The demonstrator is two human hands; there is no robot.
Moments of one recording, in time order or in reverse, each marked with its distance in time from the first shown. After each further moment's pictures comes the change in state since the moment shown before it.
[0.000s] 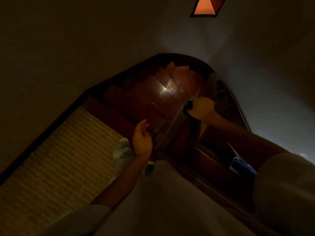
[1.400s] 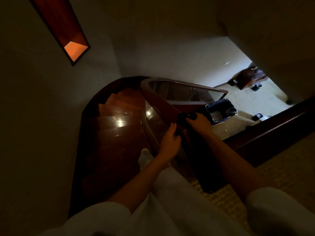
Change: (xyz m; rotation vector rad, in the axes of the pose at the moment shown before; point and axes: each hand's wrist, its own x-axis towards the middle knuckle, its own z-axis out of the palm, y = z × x) left_hand 0.127 0.122 0.131 0.541 -1.408 0.372; right_hand -0.007 0.031 0.041 1.007 0.392 1.221
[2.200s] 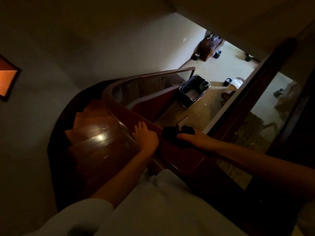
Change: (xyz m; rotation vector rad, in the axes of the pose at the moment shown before) left_hand 0.242 -0.058 -0.009 0.617 0.006 -0.138; right_hand 0.081 0.051 0.026 0.677 -0.352 0.264
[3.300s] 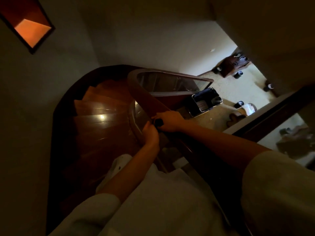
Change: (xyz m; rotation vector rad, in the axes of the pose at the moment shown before) left_hand -0.006 -0.057 -0.044 -1.287 0.161 -0.523; right_hand 0.124 -0.082 0.132 -1.417 -0.162 -0.397
